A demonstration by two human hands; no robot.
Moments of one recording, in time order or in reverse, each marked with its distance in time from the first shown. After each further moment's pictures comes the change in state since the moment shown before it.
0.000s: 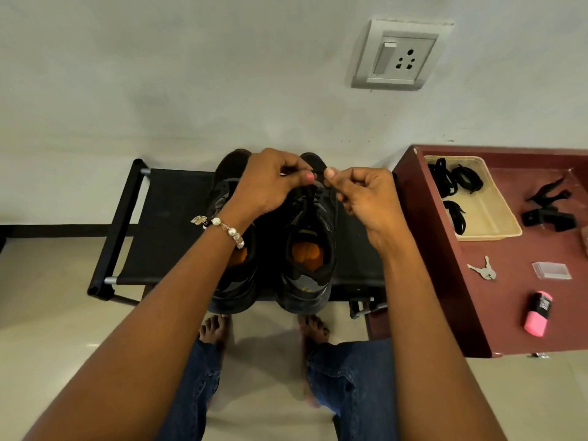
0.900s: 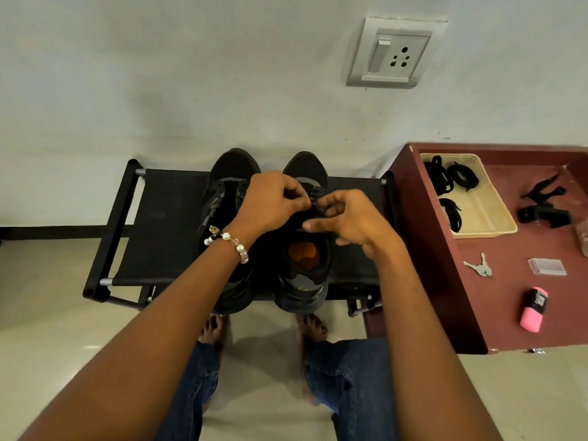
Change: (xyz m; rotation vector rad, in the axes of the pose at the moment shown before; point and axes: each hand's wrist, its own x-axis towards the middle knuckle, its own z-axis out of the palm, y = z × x) left_hand -0.009 -0.019 0.022 0.185 -0.030 0.020; right_hand -0.005 0.015 0.000 -0.369 -0.219 0.322
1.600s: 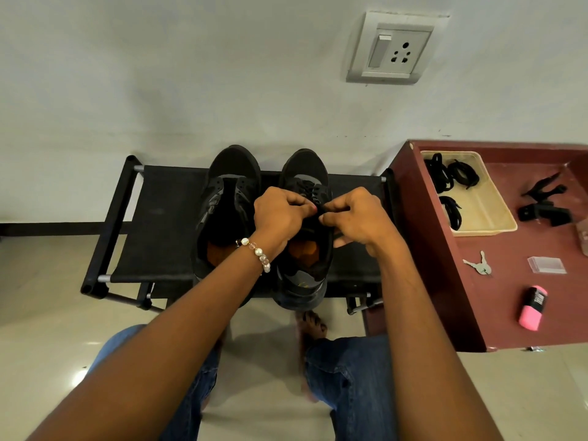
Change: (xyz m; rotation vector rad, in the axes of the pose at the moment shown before) left_hand -0.009 0.009 0.040 -0.363 0.141 -0.451; right_hand 0.002 0.009 -0.006 -0.097 0.057 -0.078
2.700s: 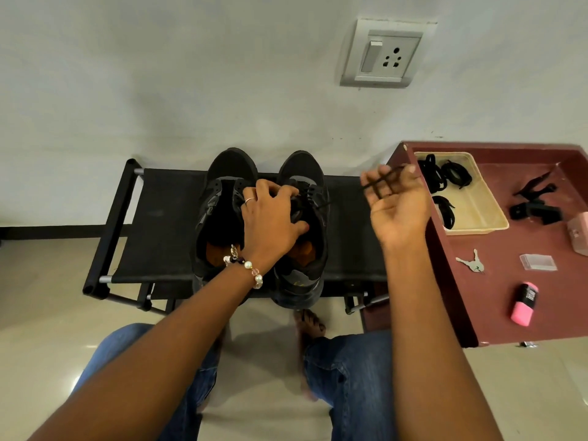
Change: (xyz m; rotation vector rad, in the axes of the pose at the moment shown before) left_hand -0.019 -0.006 -0.013 0.651 0.082 0.331; right_hand -0.004 0.002 -0.028 1.519 0.377 -0.080
